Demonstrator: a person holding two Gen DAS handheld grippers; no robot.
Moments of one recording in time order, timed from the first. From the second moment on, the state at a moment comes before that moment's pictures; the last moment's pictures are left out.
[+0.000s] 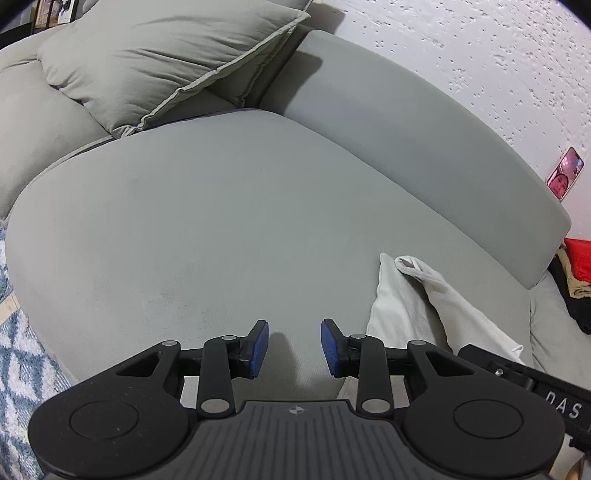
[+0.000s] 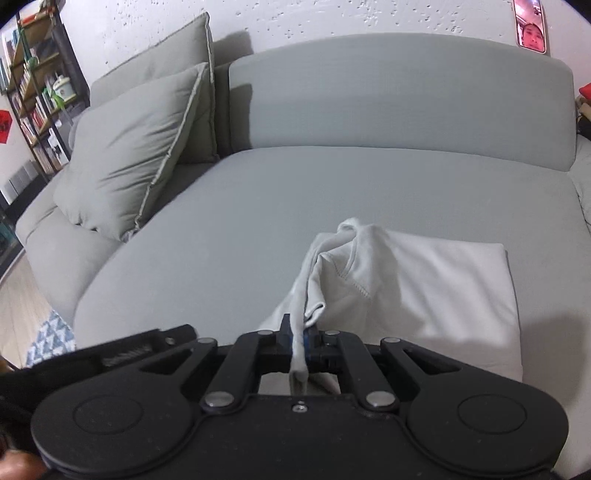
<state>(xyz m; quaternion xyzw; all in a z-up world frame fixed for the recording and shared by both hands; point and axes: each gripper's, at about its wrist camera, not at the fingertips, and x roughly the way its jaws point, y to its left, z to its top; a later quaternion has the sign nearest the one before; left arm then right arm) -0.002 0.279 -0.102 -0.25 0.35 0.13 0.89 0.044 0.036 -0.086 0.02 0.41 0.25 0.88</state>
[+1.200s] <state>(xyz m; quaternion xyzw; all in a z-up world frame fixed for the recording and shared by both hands) 0.033 0.176 -0.096 0.04 0.49 0.09 0.86 0.031 -0.090 -0.113 -0.09 0.45 0.30 0.83</state>
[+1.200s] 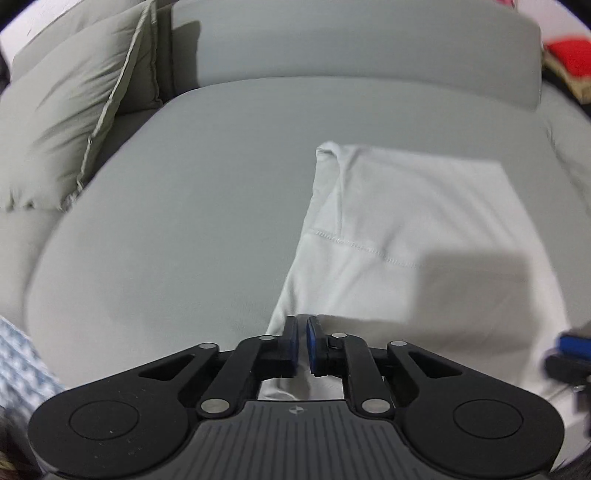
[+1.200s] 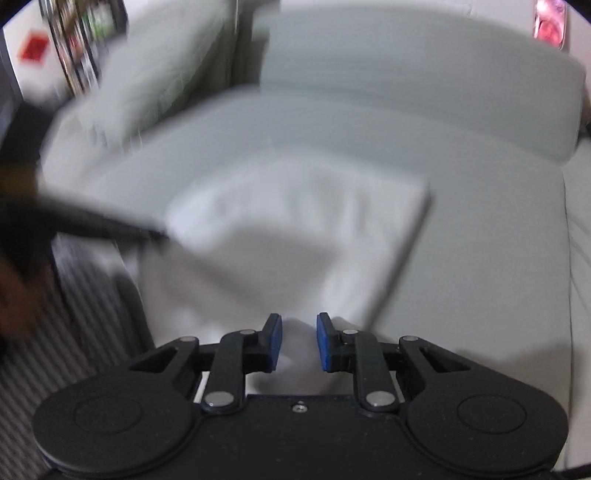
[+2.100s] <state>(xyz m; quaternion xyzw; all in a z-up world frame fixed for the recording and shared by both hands) 0.121 0.176 -0.133 -0.13 0.39 0.09 0.90 0.195 -0.131 -0.212 0.34 0.44 0.28 0.78</state>
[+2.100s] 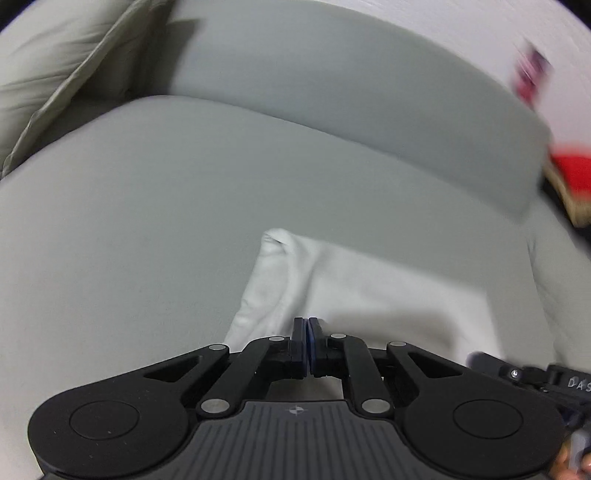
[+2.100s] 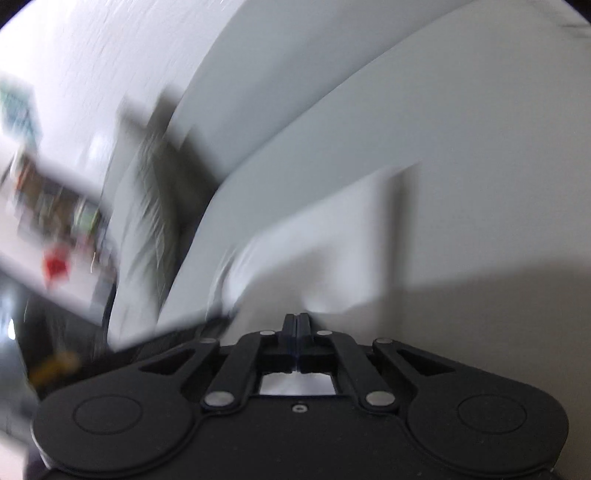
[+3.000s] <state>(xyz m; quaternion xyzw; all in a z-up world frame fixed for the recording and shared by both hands) 0.205 0.170 -0.160 -0.10 0.40 0.19 0.89 0.238 -0.127 -0.218 0.38 0.40 0.20 0.81</state>
